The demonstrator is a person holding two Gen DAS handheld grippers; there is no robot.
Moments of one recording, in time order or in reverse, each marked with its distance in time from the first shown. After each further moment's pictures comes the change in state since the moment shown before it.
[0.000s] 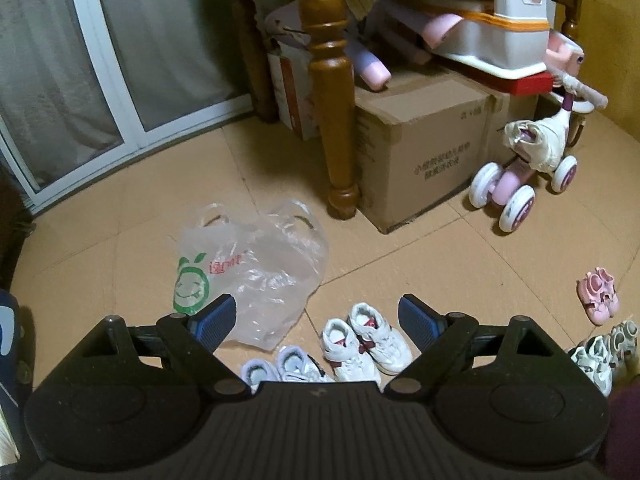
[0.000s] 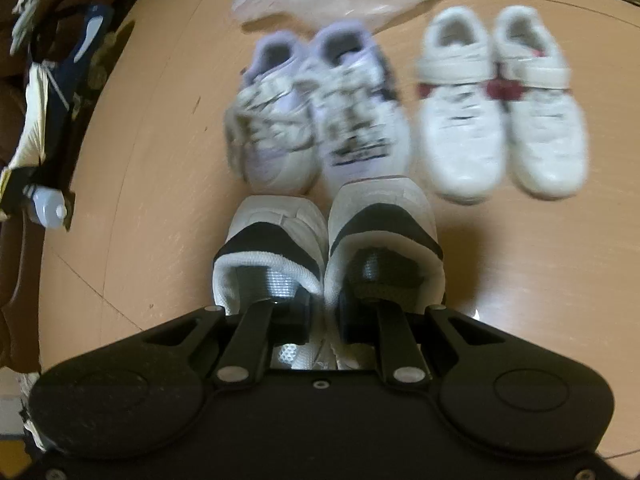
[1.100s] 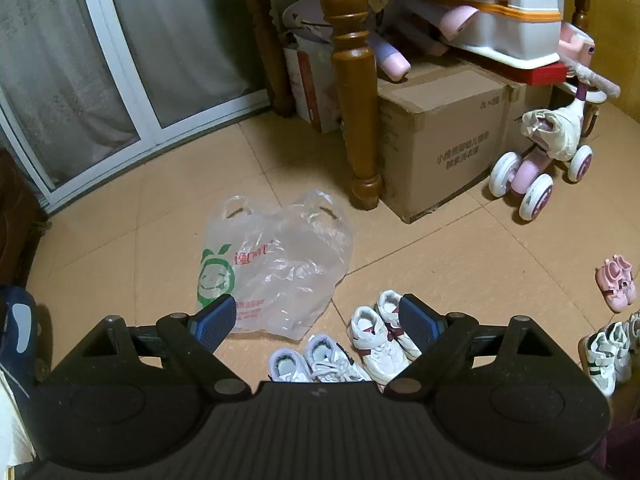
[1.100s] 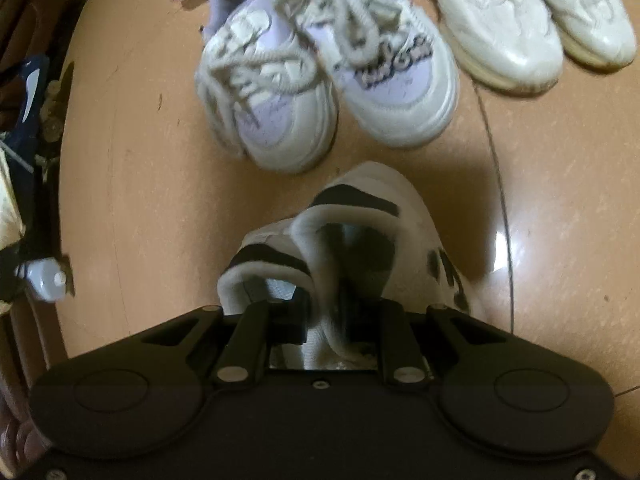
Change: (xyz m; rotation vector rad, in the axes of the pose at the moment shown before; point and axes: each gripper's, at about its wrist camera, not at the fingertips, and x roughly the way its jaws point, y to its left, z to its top) left arm -0.003 0.021 -0.014 0.021 0.009 0.036; right arm 0.057 0.023 0.006 0.368 0.029 -0.005
